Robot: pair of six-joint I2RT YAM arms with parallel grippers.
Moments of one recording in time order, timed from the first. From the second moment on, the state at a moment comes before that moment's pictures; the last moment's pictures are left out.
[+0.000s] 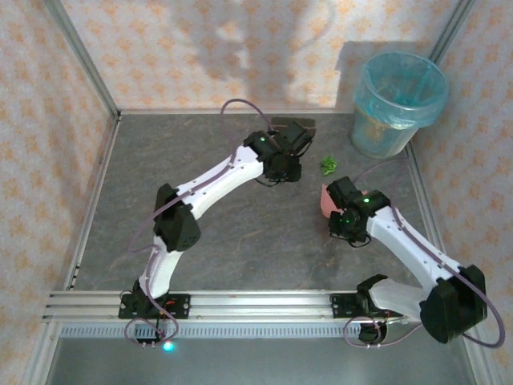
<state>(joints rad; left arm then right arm) -0.79 2.17 2.21 -1.16 -0.06 -0.76 0.44 1.14 0.84 -1.11 0.09 0.71</state>
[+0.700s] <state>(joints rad) -0.78 2.53 2.60 -1.26 0.27 -0.69 0.44 1.39 0.78 -0.83 0.10 0.68</state>
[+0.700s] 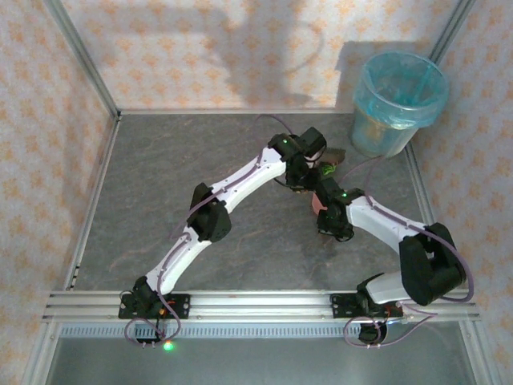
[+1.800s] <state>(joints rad) -0.82 2.28 2.14 -1.25 0.42 -0.49 0.42 1.44 0.79 -0.76 0.16 0.61</state>
